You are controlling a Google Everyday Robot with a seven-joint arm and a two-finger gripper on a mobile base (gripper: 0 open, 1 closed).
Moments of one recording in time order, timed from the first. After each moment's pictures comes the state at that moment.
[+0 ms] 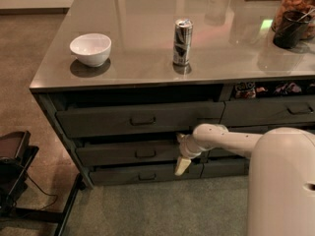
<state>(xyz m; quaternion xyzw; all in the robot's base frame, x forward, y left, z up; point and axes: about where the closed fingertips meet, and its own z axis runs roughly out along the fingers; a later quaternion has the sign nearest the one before) 0.658 -0.106 0.393 -0.67 0.69 0.05 0.25</state>
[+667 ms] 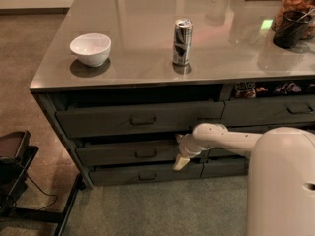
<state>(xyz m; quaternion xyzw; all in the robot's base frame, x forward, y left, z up) 0.657 -0.106 0.393 -0.67 0.70 0.05 0.25</state>
